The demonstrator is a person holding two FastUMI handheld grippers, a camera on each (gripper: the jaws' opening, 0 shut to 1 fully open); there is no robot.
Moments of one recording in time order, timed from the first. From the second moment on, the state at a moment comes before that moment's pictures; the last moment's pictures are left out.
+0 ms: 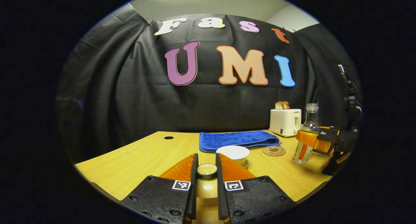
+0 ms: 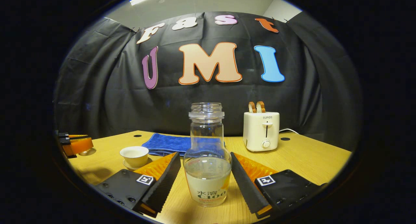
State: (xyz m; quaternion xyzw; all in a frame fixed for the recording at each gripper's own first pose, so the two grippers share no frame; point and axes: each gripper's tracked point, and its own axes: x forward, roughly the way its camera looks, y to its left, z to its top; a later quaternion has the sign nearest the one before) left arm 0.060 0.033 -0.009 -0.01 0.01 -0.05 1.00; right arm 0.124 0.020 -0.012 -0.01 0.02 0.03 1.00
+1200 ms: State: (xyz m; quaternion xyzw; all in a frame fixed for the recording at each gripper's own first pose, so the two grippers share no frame) left arm 0.065 0.069 -0.011 -0.01 0.02 -0.03 1.00; right arm 0.182 0.111 -0.028 -0.40 -0.02 0.04 0.91
